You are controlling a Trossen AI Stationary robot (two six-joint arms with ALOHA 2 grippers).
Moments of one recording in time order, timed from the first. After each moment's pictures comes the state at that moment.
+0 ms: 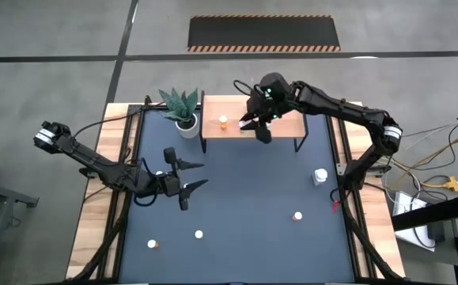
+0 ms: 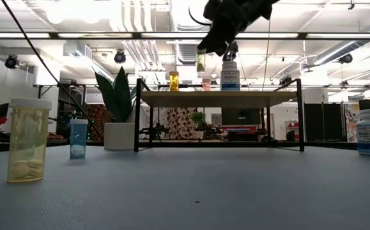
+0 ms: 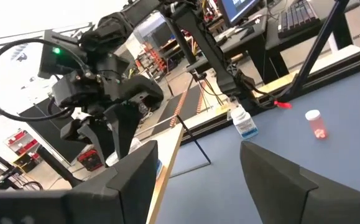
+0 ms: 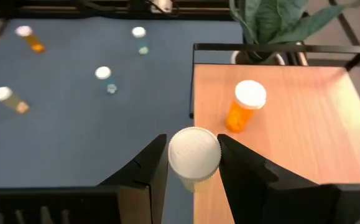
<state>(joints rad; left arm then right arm) -0.45 1.05 0.64 0.43 -0.72 0.54 -0.47 1.62 1.52 -0.61 -0.48 -0.36</state>
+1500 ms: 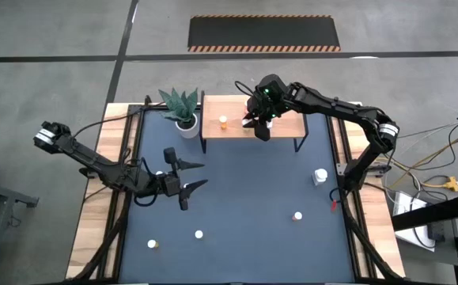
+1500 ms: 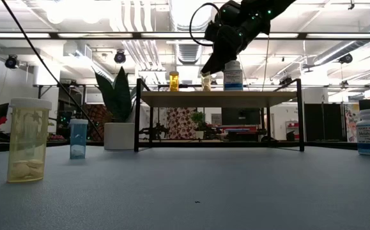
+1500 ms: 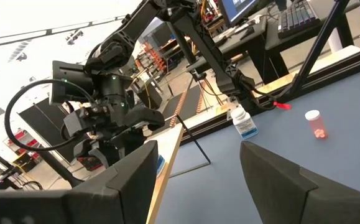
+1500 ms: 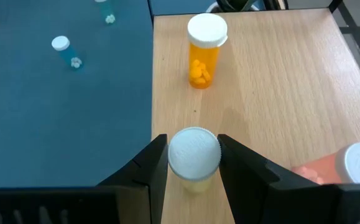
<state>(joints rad) -0.45 1.05 0.64 0.43 -0.72 0.54 -0.53 1.66 1.43 -0.56 -0.42 -0.36</state>
